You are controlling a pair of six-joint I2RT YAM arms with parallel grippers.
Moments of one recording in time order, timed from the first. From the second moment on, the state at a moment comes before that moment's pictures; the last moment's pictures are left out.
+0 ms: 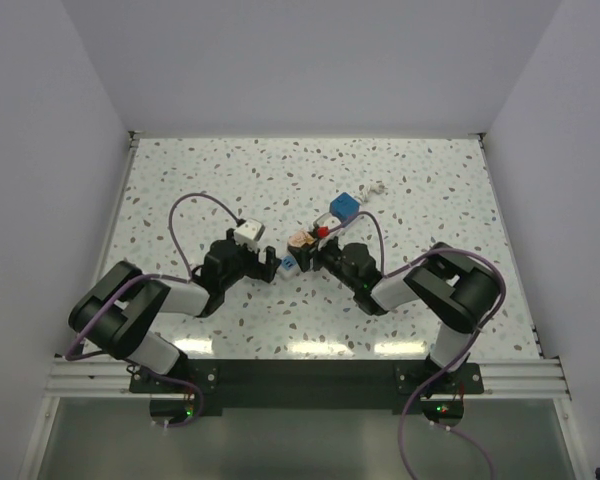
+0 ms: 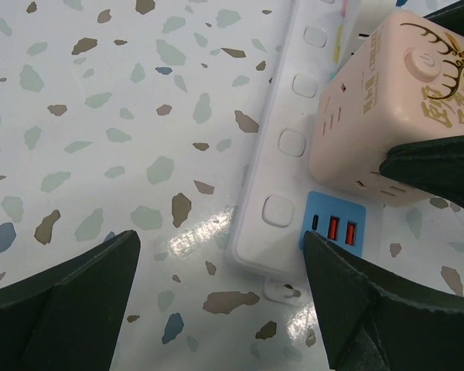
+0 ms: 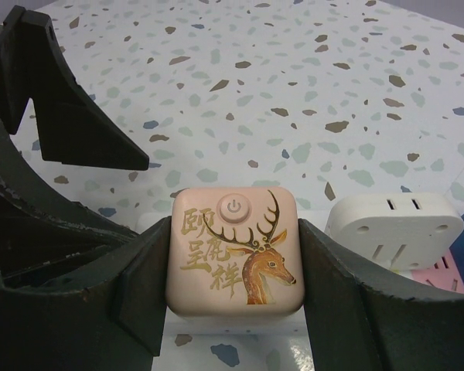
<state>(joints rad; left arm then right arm) -0.52 1.52 0.34 0.80 0.05 -0.13 0.80 1.78 0.53 1.13 0.04 0.05</state>
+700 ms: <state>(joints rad) -0.50 1.54 0.38 0.77 0.08 -0.13 0.83 1.88 0.50 1.30 0.14 0.07</state>
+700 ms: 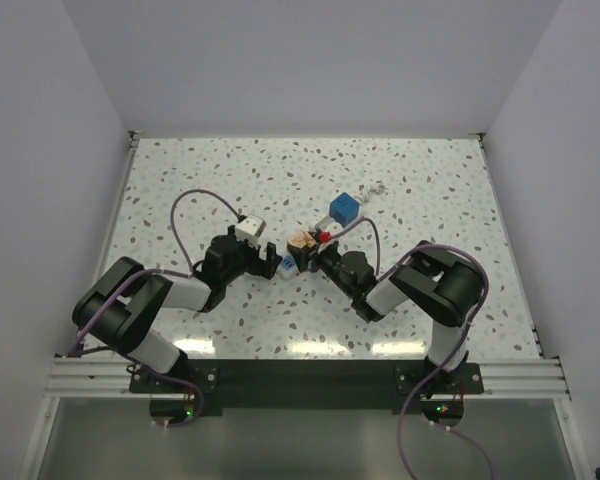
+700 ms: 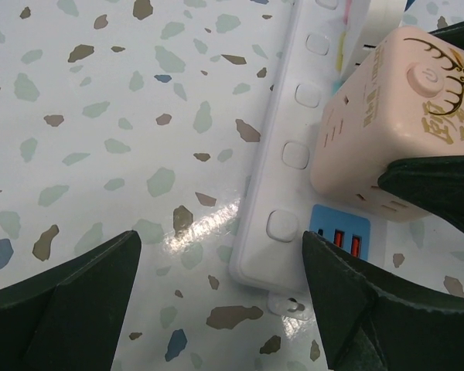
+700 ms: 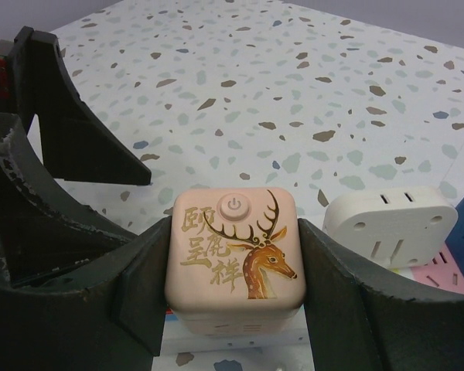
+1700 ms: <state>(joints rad) -0.49 1.59 0.38 0.83 0.12 -0.14 0.89 2.01 0.51 1.49 0.26 0.08</state>
